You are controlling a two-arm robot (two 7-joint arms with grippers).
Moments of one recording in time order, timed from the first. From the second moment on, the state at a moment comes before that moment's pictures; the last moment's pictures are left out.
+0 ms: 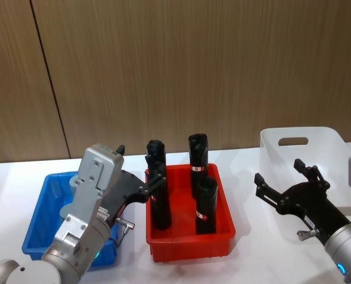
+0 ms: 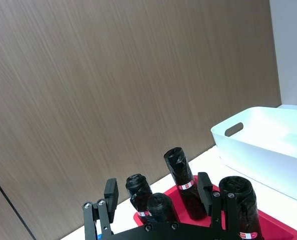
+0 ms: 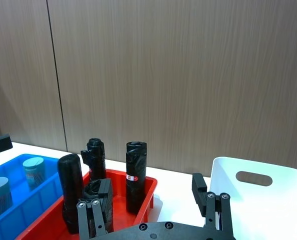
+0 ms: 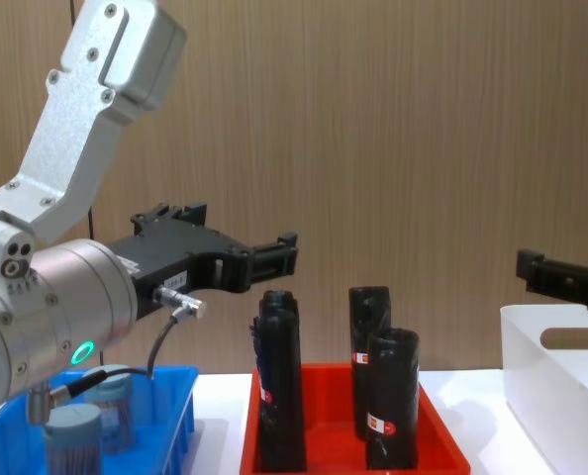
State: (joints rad) left arm -0.24 0.38 0.45 -1.63 -0.20 0.01 -0.01; right arm -0.01 0.34 -0.23 -1.77 0.29 0.03 0.07
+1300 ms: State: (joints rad) left arm -0.23 0.39 0.45 -1.63 -0.20 0.03 -0.01; right arm -0.01 0.34 -0.23 -1.77 0.29 0.03 0.07
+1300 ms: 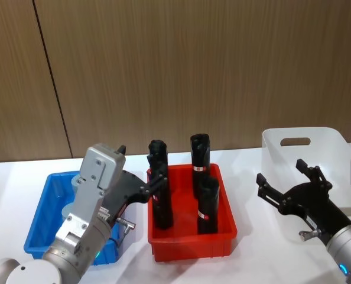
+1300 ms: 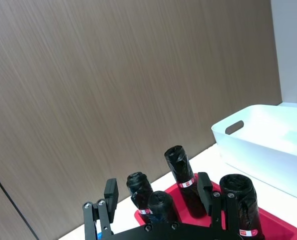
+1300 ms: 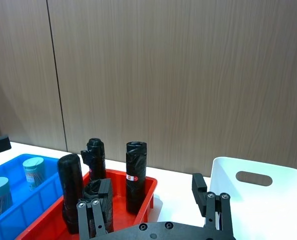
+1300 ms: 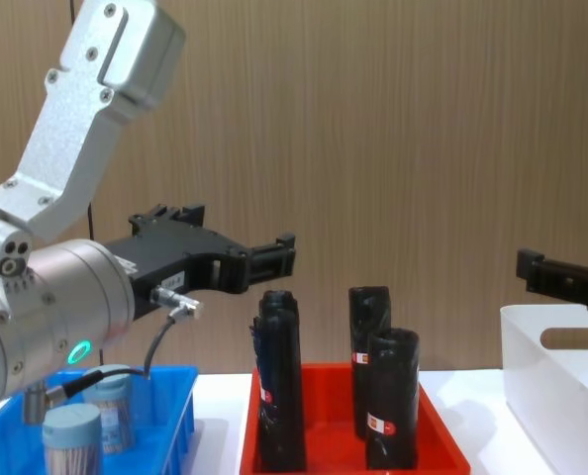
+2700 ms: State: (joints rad) left arm -0.15 0.45 0.36 -1.72 -0.42 0.27 0.17; right arm -0.01 0.34 -0.23 -1.77 0.29 0.03 0.07
